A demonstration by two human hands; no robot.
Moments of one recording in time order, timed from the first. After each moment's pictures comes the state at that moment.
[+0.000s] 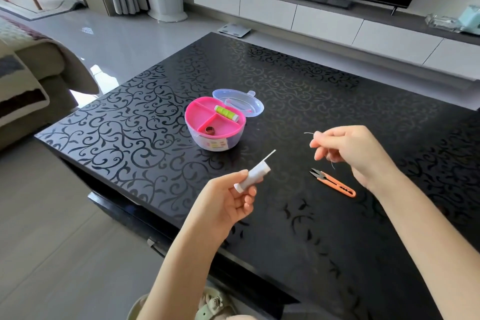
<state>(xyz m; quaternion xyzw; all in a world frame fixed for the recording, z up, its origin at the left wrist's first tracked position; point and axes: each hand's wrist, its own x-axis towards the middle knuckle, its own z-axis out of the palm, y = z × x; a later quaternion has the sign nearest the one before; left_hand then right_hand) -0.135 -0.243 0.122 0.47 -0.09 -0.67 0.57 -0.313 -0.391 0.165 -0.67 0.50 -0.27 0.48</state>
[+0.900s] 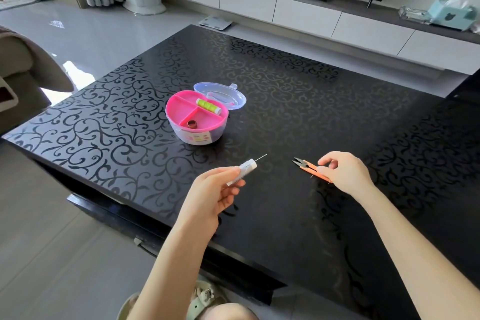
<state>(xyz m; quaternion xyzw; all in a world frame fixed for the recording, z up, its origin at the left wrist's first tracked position) -0.145 -0.249 0.112 0.58 -0.15 -0.57 0.56 -0.369 -0.399 0.093 -0.72 0.66 -0.07 0.19</state>
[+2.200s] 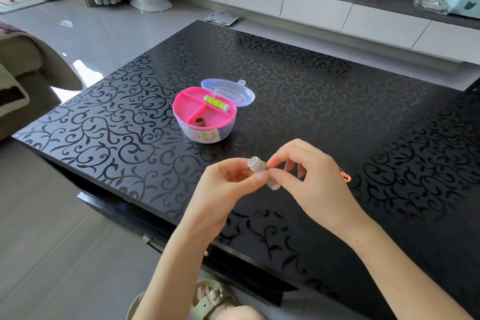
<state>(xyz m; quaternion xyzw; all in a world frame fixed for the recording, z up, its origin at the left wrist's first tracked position) -0.138 -0.242 0.114 0.50 -0.39 -0.52 0.57 -0.290 -0.302 0.150 -0.84 0.37 -0.29 0.29</state>
